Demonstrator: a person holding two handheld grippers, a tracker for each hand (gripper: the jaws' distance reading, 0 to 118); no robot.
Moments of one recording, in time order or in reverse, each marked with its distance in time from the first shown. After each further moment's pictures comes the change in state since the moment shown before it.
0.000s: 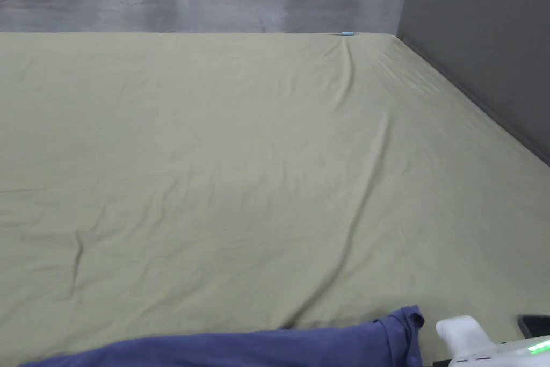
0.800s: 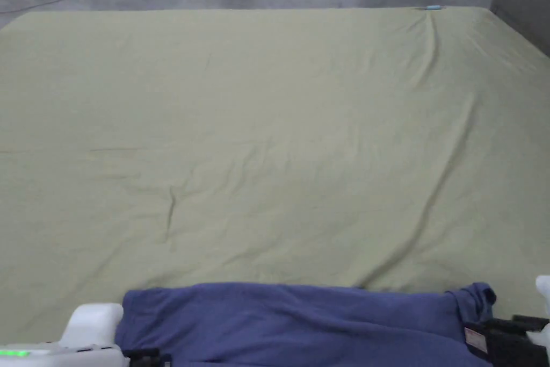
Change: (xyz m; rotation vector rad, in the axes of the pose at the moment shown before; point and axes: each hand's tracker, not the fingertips) left arm 0.074 -0.028 0.044 0.106 -0.061 -0.034; right arm -0.058 -0.002 0.068 0.209 0.040 -0.015
